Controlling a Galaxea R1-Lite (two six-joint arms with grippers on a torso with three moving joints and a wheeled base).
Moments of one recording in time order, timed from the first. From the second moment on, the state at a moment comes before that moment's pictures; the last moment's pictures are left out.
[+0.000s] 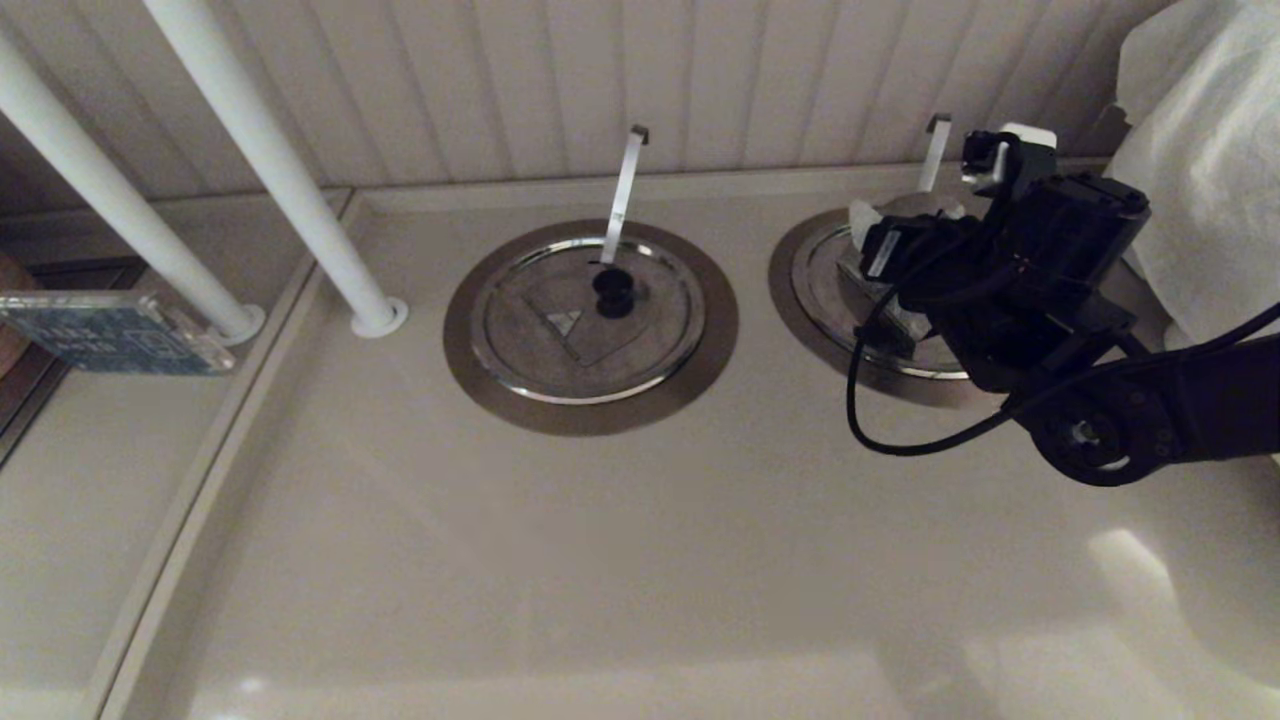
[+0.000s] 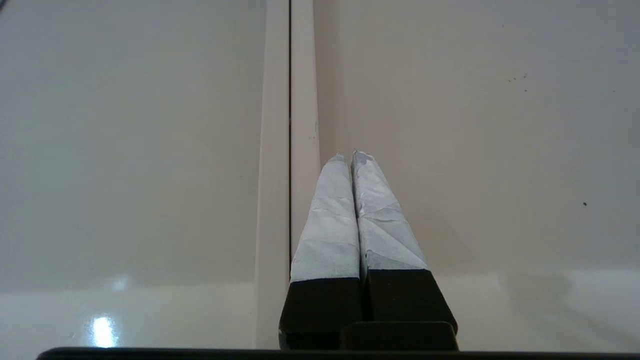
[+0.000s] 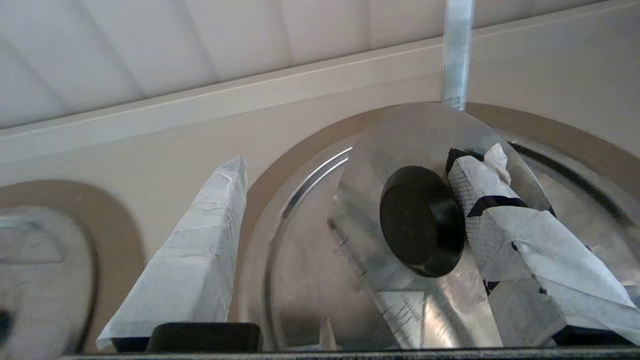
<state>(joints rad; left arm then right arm) 0.00 0.00 0.00 0.00 0.00 0.00 0.36 1.91 -1.13 -1.00 -0.38 0.06</state>
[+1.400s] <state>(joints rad) 0.00 0.00 0.00 0.00 0.00 0.00 0.68 1.70 -0.92 -0.94 -0.41 0.07</state>
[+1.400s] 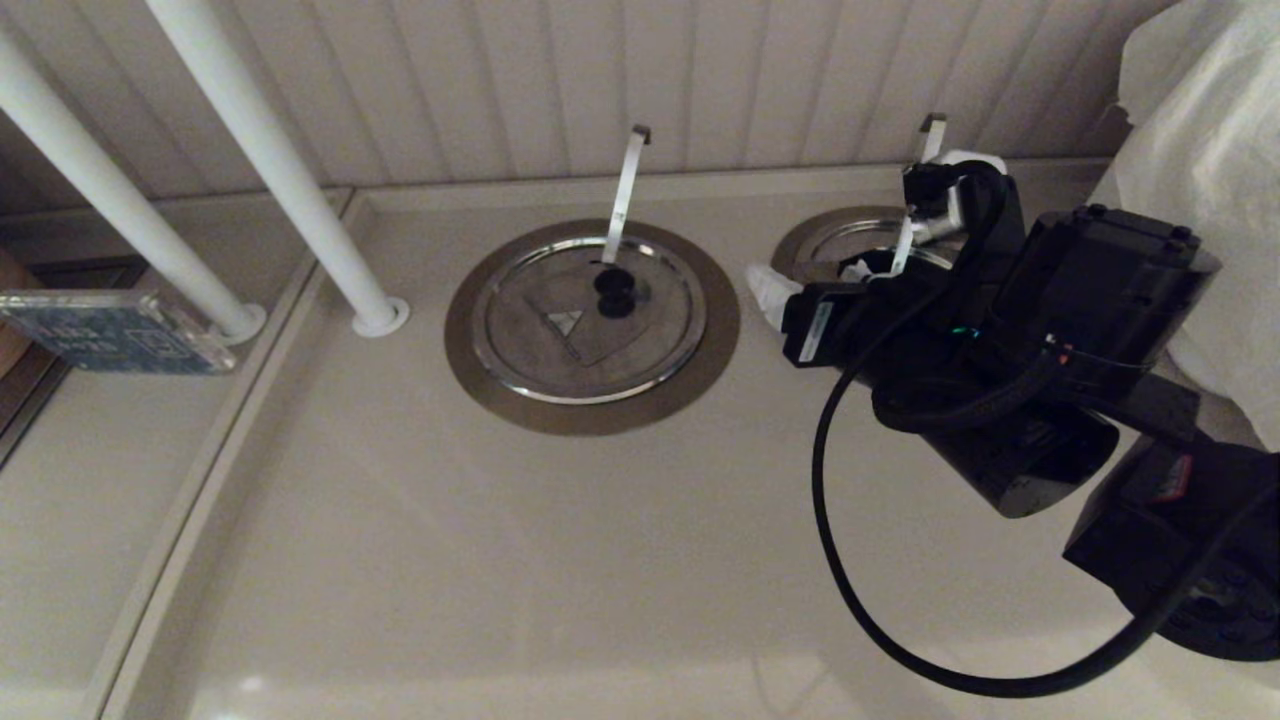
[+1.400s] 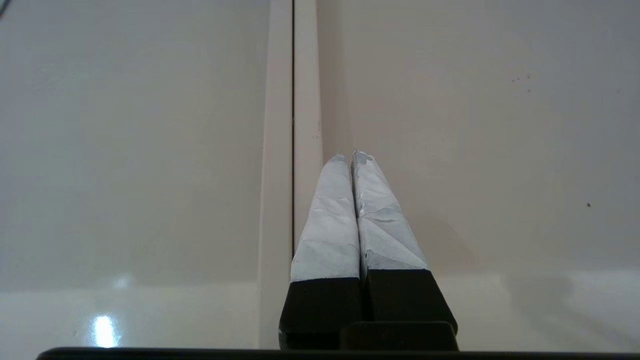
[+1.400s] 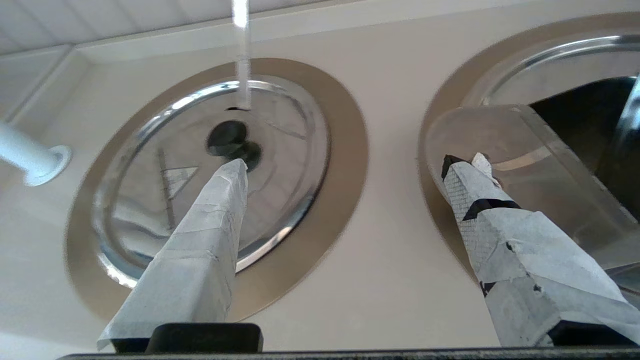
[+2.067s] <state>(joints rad) 0.00 0.00 0.00 0.00 0.00 0.00 0.32 1.86 -1.35 -0.70 -0.39 0.00</state>
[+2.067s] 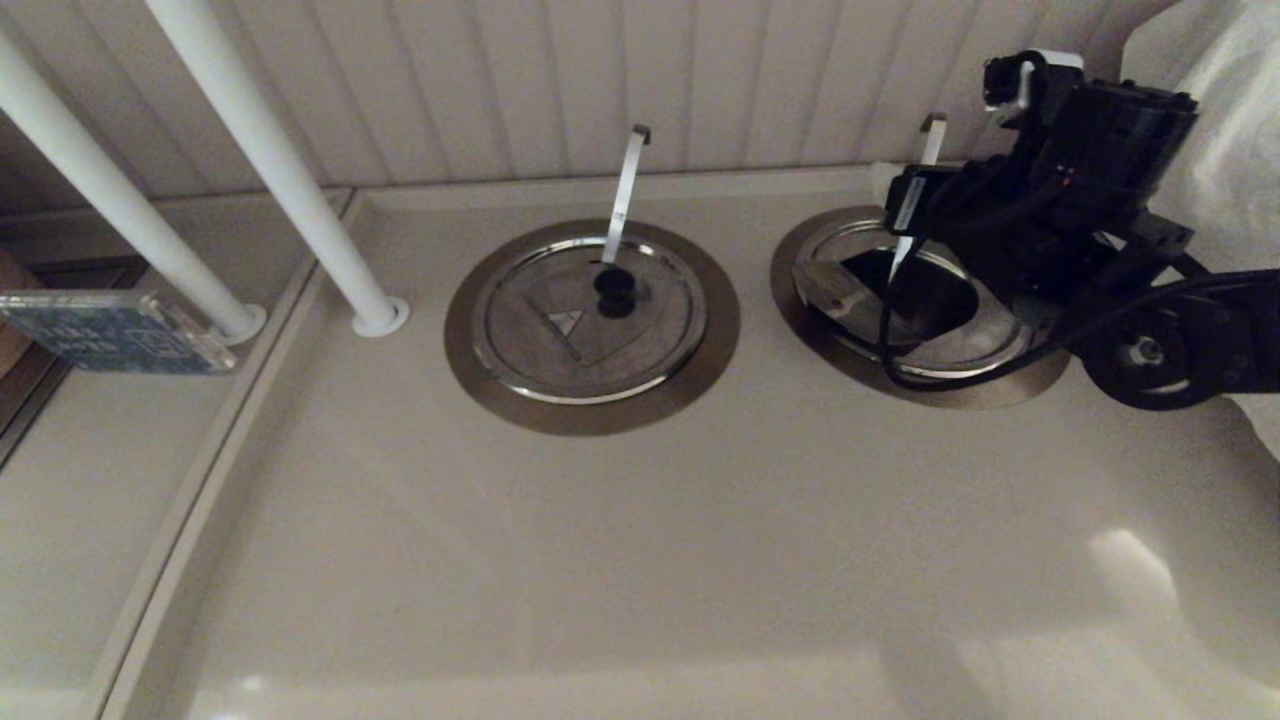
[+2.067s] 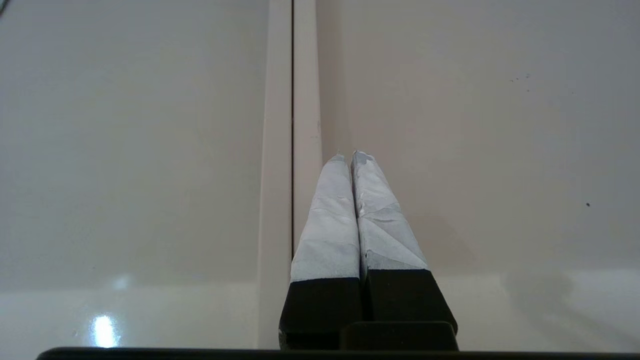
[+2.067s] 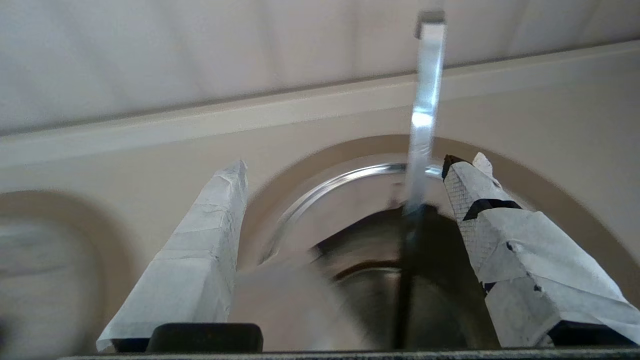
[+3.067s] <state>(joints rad) 0.00 0.00 0.00 0.00 0.00 0.00 0.16 2.26 -1.98 -0.30 -0.39 -0.05</state>
